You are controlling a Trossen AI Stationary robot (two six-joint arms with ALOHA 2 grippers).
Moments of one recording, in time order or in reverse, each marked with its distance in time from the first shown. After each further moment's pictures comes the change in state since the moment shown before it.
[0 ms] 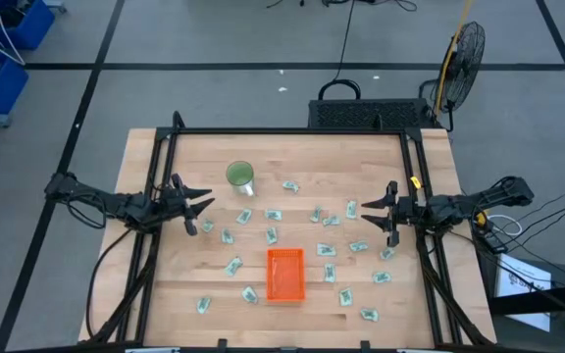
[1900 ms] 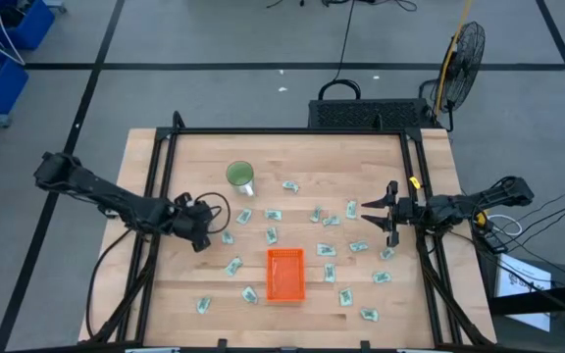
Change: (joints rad) left arm 0.000 0.923 0.417 -0.768 0.269 -0.700; right arm 0.000 0.000 0.000 0.001 0.000 -0.038
